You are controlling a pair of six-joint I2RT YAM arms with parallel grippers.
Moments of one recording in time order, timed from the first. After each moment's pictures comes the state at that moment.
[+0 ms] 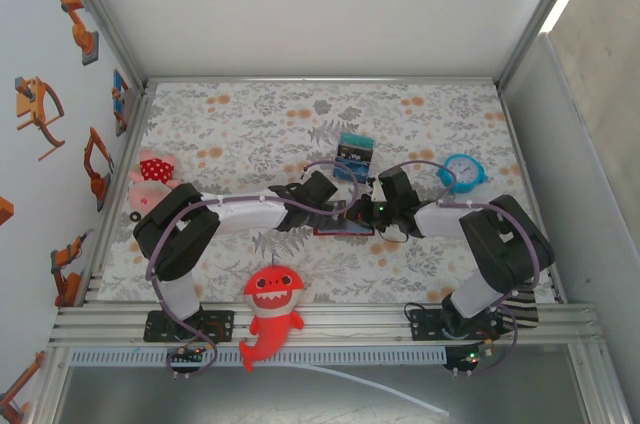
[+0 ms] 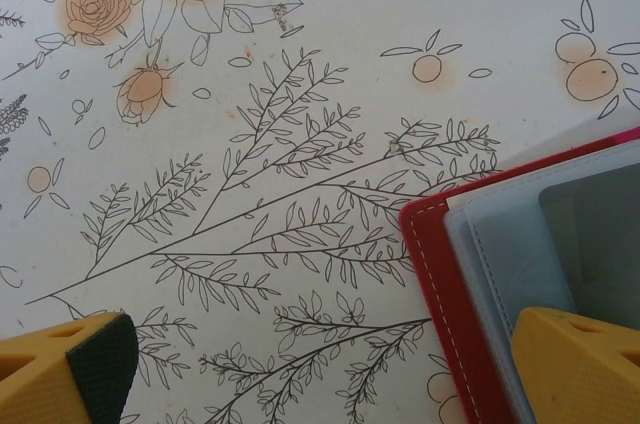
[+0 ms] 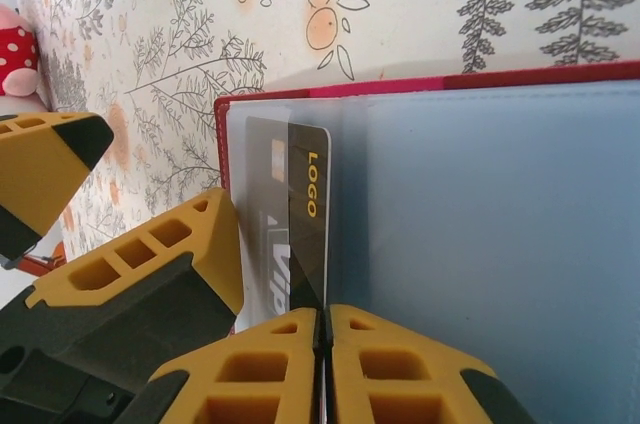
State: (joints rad) left arm -0.96 1.81 1.03 -0.35 -0.44 -0.40; right arm 0.51 1.59 0.57 0.19 -0.55 0.87
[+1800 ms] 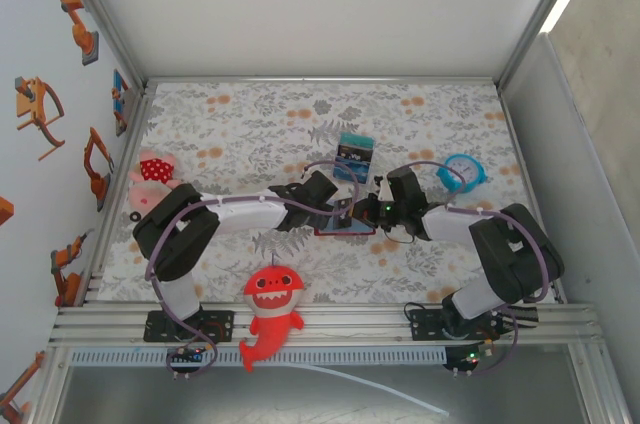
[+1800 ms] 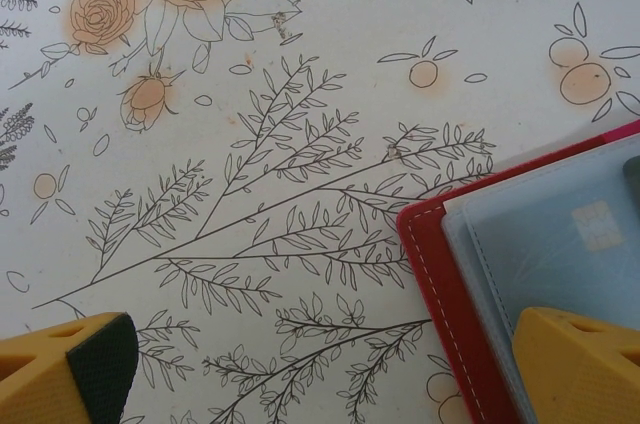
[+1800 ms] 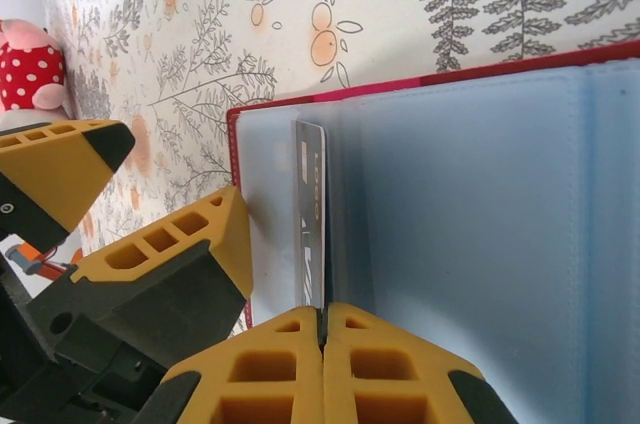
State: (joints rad) left arm -0.96 1.80 1.03 -0.35 -0.44 -0.39; right arm 0.47 1.52 0.54 0.17 -0.56 0.86
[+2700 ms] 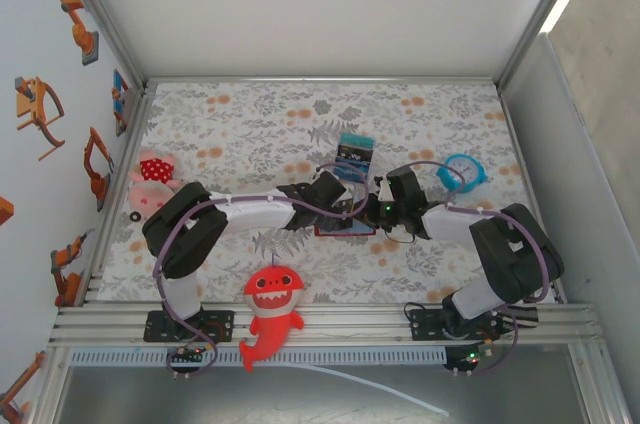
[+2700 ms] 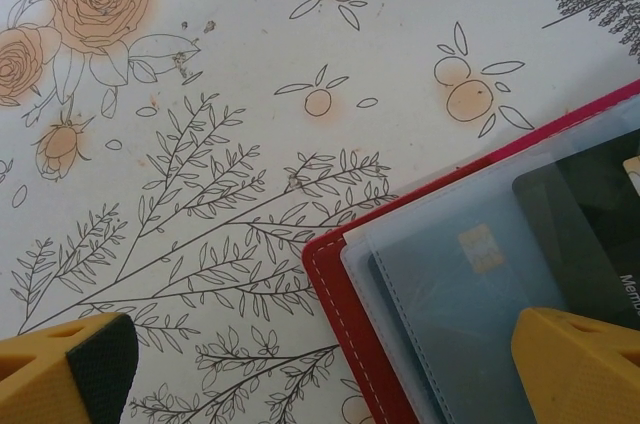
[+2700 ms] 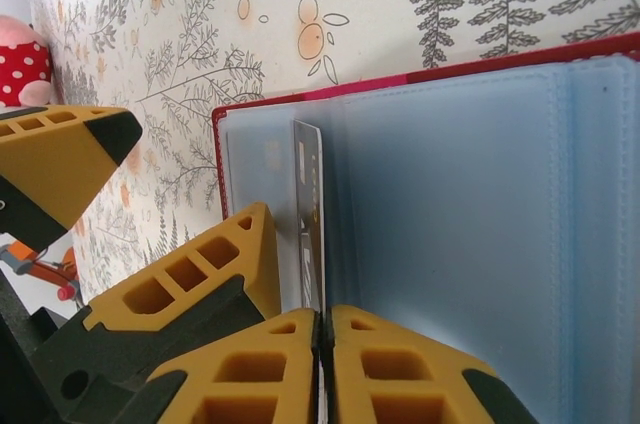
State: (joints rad) left arm -0.99 1.85 1.08 -0.34 -0.41 -0.34; right arm 0.47 1.52 0.55 0.14 -0.56 0.85
